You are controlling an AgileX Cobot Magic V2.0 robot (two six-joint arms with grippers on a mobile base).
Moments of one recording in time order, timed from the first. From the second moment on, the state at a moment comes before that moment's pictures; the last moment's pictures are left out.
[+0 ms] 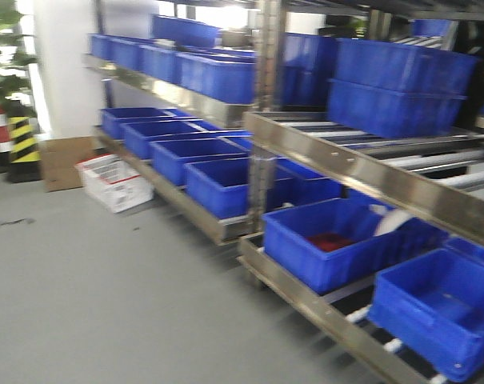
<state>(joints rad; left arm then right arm) -0.07 0.31 -0.58 -0.14 0.29 0.16 -0.04 0.47 -0.69 0.28 0.45 -0.34</state>
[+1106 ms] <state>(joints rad) -0.07 0.31 -0.58 -0.14 0.29 0.16 -0.03 0.47 -0.69 0.28 0.45 -0.34</state>
